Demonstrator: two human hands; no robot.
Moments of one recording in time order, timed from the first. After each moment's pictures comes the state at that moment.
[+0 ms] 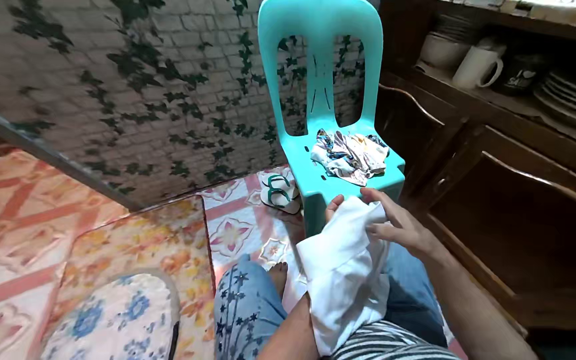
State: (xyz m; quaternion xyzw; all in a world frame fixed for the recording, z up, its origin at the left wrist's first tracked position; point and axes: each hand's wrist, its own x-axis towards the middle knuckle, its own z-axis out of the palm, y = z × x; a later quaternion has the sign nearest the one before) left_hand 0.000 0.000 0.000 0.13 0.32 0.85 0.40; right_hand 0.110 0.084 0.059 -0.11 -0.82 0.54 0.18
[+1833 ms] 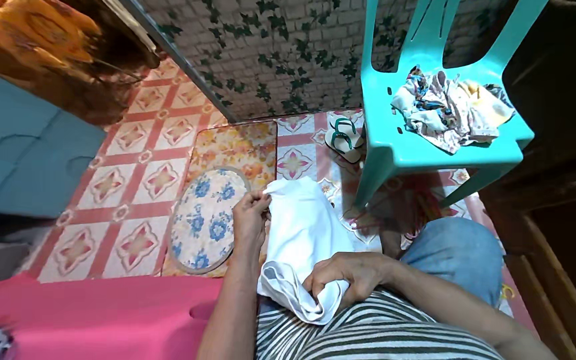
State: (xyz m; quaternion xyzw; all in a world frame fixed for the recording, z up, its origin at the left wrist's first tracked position) left_hand -0.085 -0.214 -0.027 -0.09 0.74 0.67 0.04; right_hand 0.040 -0.032 -0.046 0.46 -0.61 0.63 -0.12
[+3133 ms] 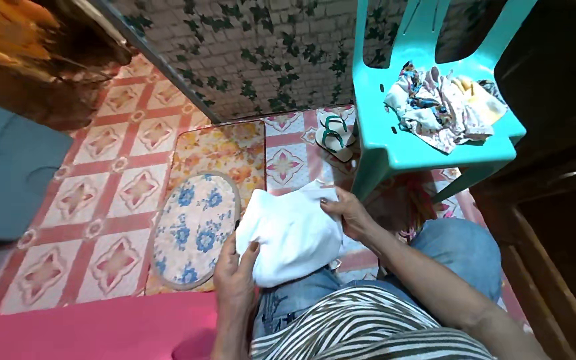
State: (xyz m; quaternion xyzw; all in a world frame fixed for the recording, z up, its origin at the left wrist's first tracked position) left_hand -0.024 -0.238 -0.028 0.01 0.77 0.64 -0.01; right_hand -0.020 -0.022 -0.043 -0.16 -0.48 0.86 -0.02
